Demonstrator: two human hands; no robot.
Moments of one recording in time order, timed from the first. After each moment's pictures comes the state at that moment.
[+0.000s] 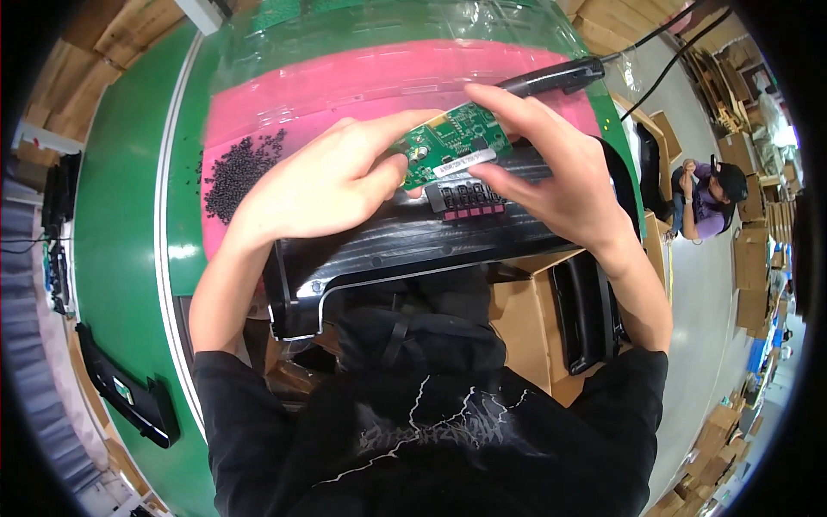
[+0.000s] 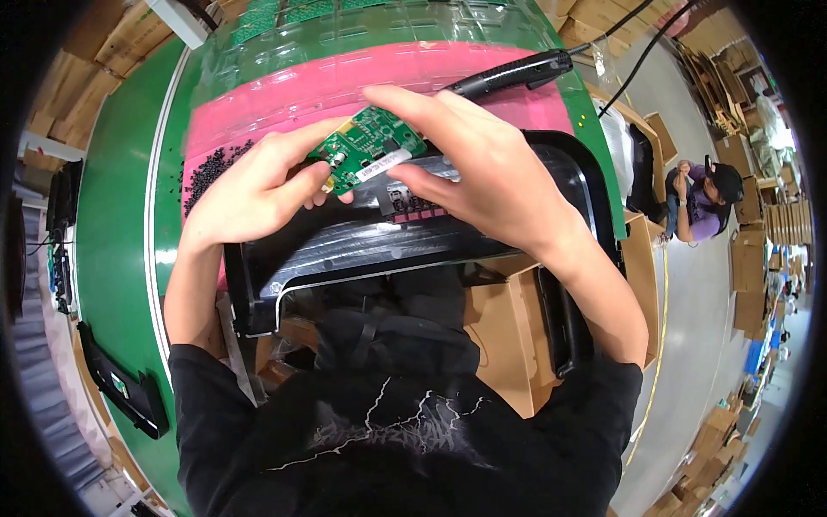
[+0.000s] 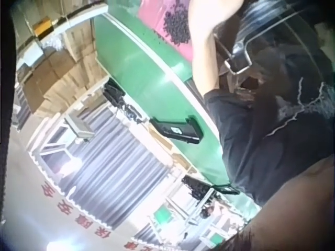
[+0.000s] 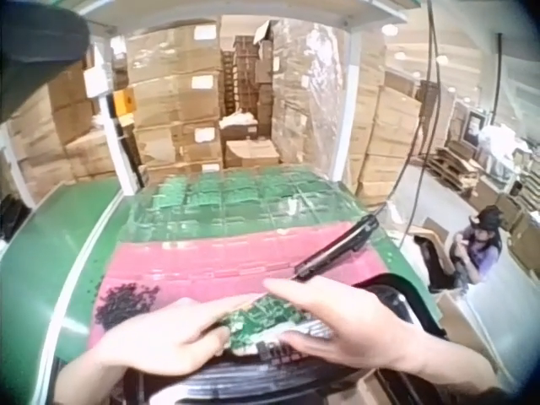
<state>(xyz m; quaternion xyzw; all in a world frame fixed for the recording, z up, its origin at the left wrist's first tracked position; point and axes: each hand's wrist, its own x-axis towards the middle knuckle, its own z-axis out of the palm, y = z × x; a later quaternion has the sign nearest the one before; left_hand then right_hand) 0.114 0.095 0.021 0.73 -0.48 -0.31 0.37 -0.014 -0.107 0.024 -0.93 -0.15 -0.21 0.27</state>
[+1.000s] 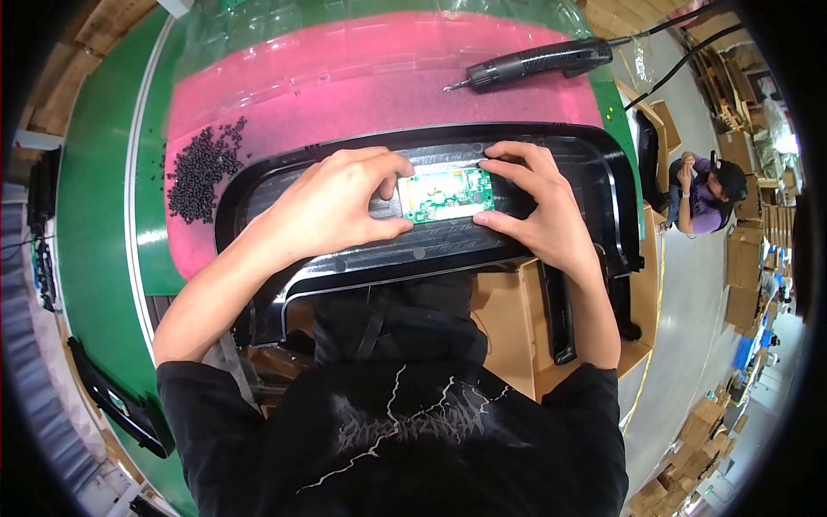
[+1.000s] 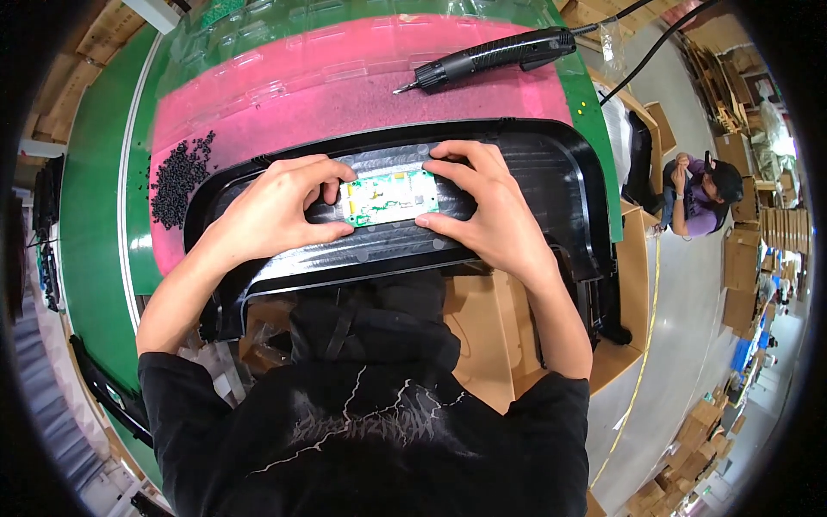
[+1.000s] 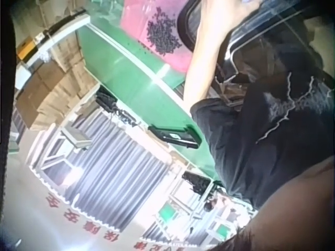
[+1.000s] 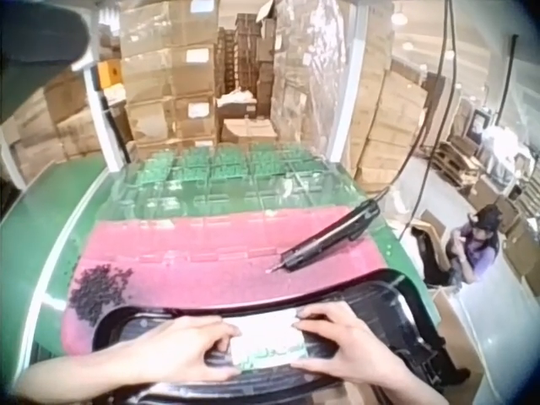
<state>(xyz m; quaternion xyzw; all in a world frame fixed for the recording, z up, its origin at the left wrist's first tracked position) 0.126 0.100 -0.069 0.75 -0.54 -0.23 0.31 -0.029 -0.113 -0.068 -0.94 0.02 -0.08 0.34</state>
